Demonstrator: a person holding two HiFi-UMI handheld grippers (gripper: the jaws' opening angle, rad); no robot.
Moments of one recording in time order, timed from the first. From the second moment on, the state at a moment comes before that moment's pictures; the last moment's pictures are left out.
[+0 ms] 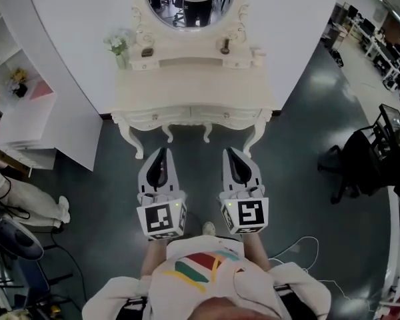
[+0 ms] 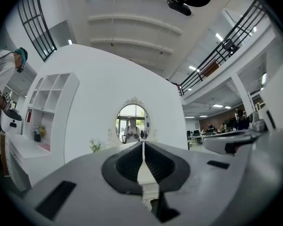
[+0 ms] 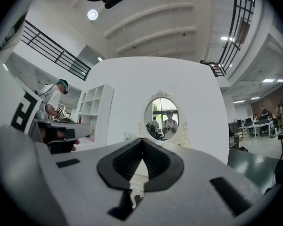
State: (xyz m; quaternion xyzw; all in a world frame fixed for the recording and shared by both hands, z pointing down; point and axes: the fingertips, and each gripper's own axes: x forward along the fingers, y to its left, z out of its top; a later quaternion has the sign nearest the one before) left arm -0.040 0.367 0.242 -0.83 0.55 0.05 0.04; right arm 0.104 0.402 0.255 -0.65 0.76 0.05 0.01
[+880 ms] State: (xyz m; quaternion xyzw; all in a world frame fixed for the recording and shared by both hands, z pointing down) left arm -0.012 0.275 0.235 -0.81 0.58 0.09 0.06; right arm 0.156 0.325 0.244 -0.63 0.77 0.07 0.03
